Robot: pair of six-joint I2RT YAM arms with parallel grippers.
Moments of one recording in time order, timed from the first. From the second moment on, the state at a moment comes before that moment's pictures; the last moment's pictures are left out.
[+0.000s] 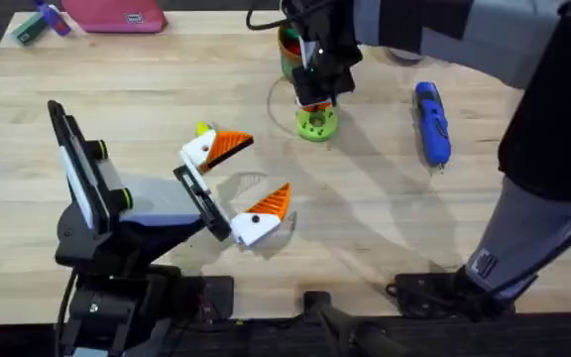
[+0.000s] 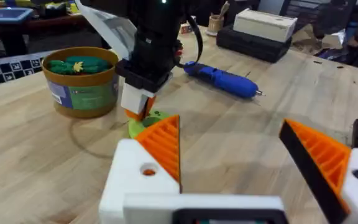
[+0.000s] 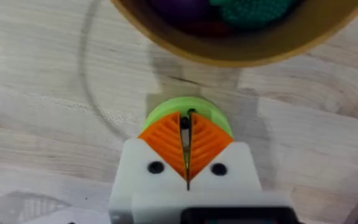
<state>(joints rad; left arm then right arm) -0.10 0.01 0.01 -0.07 0.85 -0.03 0.56 2.07 1.64 -0.93 0.10 0.33</state>
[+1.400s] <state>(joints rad) -0.10 0.01 0.01 -0.07 0.85 -0.03 0.77 1.96 2.38 -1.59 -0.04 -0.16</state>
